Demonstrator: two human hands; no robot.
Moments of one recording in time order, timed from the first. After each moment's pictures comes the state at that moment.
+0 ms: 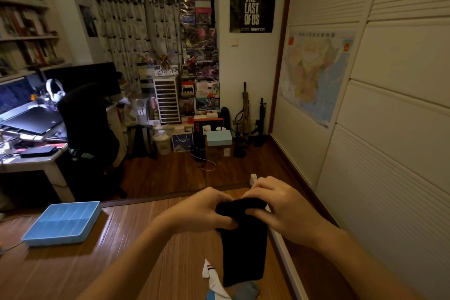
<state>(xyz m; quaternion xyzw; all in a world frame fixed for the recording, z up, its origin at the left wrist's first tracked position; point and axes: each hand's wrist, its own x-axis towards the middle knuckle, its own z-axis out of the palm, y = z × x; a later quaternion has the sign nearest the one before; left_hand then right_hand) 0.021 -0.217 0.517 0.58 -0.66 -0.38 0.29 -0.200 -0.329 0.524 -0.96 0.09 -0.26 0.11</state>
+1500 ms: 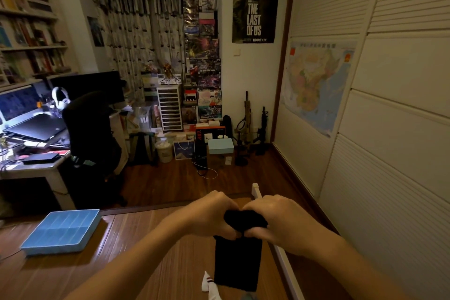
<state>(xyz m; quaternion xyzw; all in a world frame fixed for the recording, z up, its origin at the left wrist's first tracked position) 0.021 -0.245 0.515 0.59 -0.76 -0.21 0.17 -0.193 -0.338 0.524 -0.98 0.10 -0.15 0.11</state>
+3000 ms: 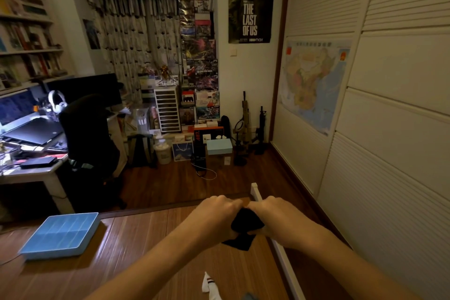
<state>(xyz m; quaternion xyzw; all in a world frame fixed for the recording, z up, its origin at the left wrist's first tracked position) -0.016 -0.250 0.501 0.68 -0.73 0.01 0.08 -0.185 -0.345 0.511 -0.98 0.18 -0.08 0.09</state>
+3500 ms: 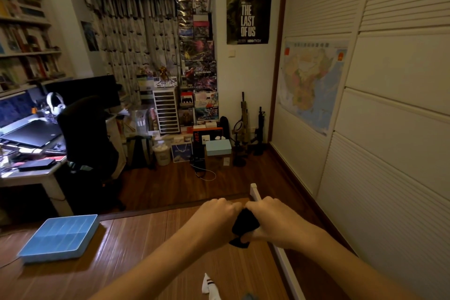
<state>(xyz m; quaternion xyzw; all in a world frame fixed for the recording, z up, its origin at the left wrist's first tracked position) -0.016 -0.254 0.488 0.68 -0.73 0.00 0.09 -0.181 -0.339 0.513 -0.96 0.21 -0.06 0.16</state>
